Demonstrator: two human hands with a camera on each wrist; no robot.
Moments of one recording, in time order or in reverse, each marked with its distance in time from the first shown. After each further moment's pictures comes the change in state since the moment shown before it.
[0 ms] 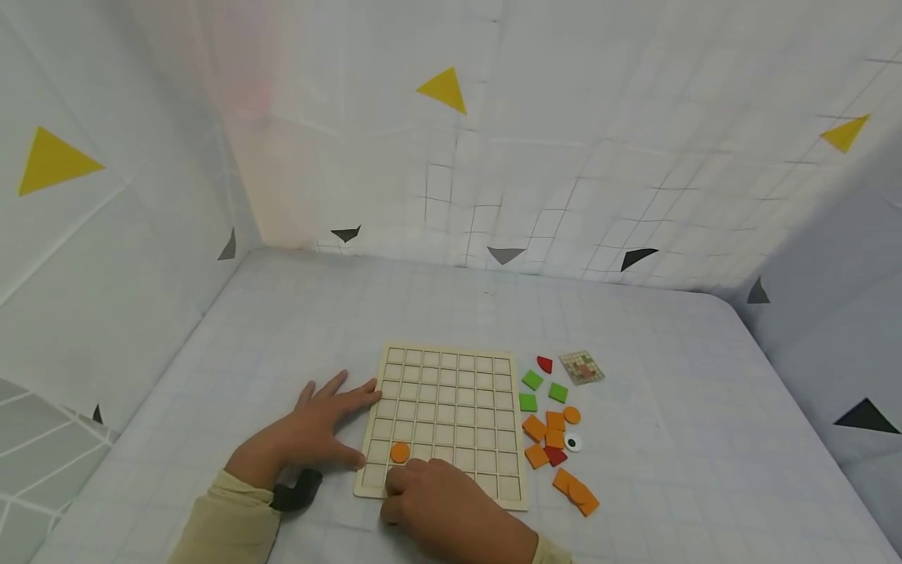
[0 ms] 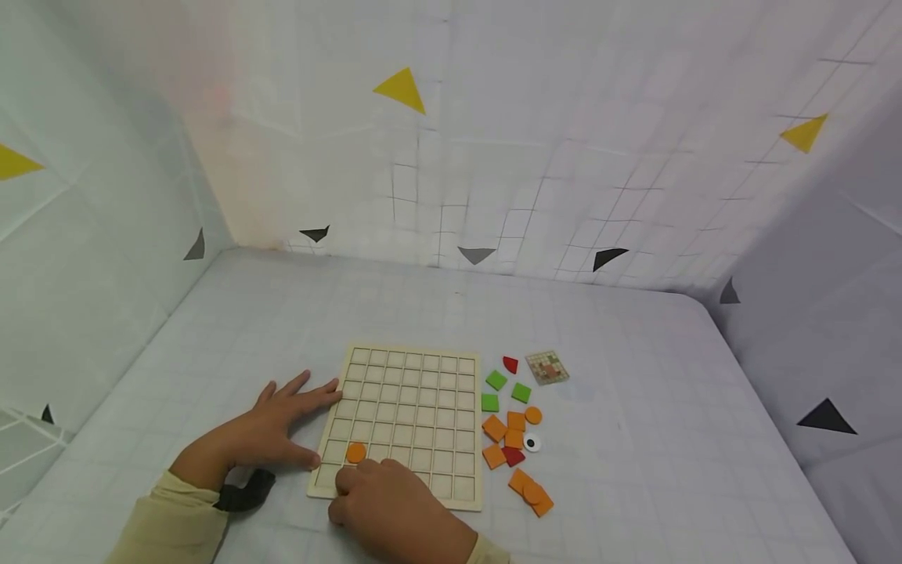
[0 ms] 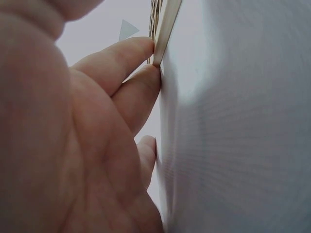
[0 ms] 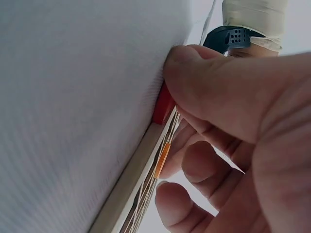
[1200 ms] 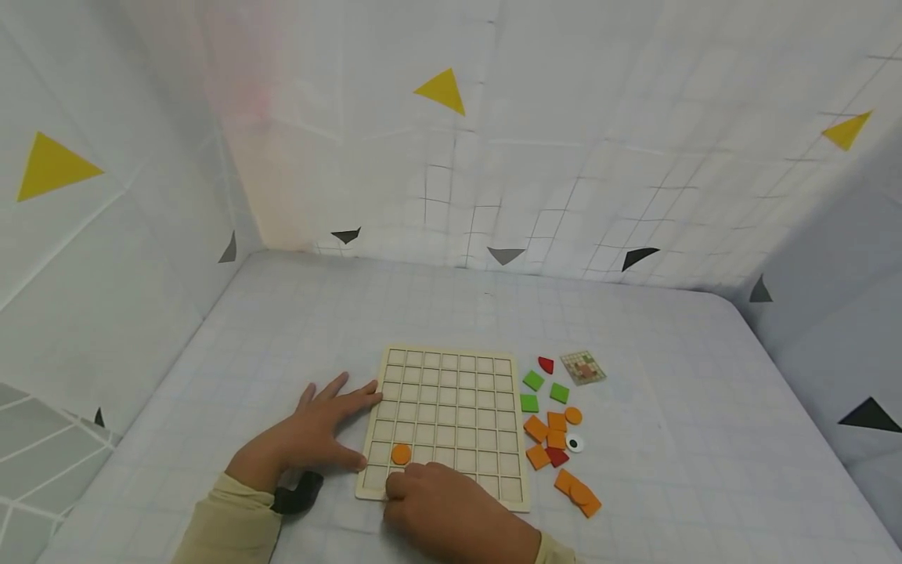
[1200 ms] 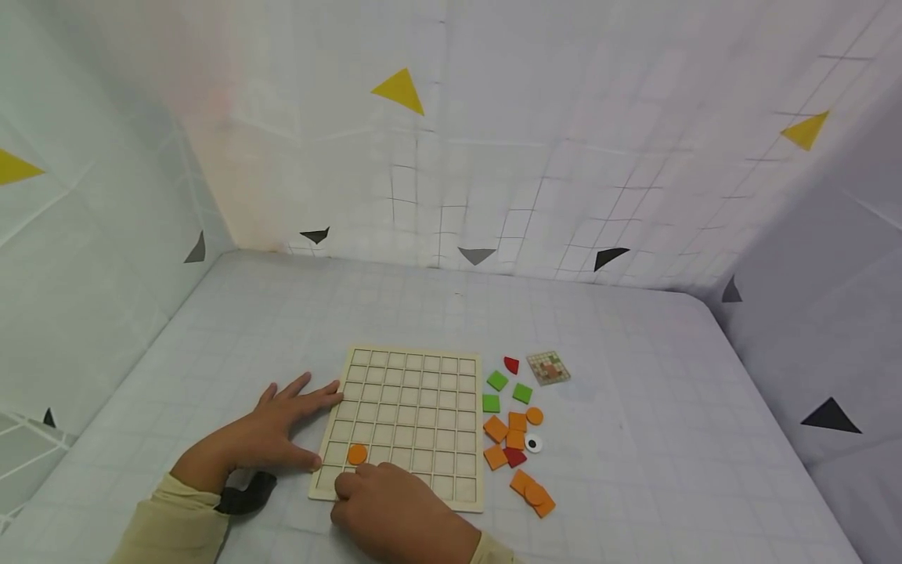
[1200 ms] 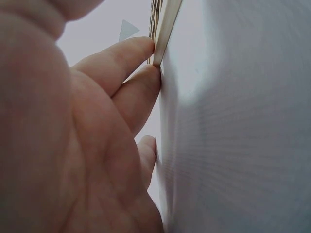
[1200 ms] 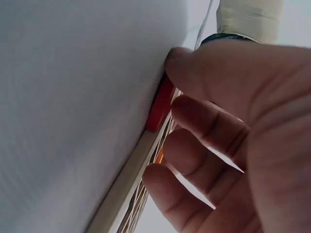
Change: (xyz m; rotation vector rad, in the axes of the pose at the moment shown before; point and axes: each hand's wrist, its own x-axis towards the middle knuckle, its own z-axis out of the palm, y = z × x) left_hand -0.002 0.002 0.000 0.007 0.007 0.008; right_hand 0.001 0.003 0.001 0.020 -0.077 -0.033
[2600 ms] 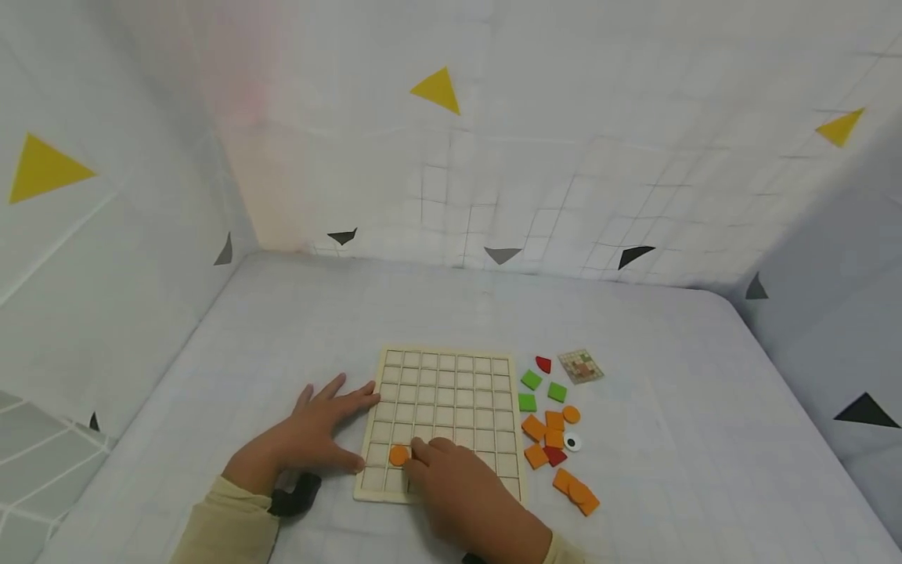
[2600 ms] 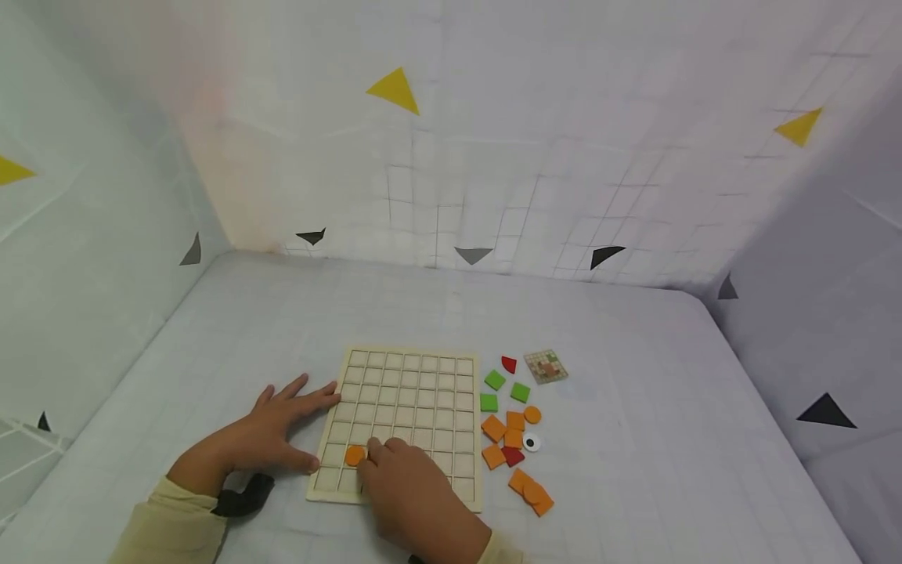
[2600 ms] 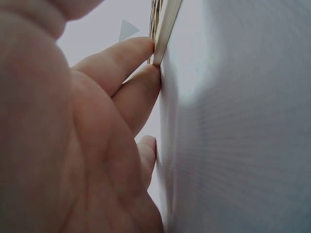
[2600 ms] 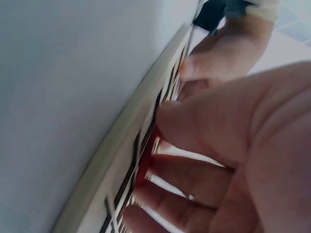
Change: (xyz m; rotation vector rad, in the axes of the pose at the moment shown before) left_hand 0.000 -0.001 0.000 0.012 -0.004 0.023; right_hand -0.005 0.006 -0.008 0.094 -0.044 0.424
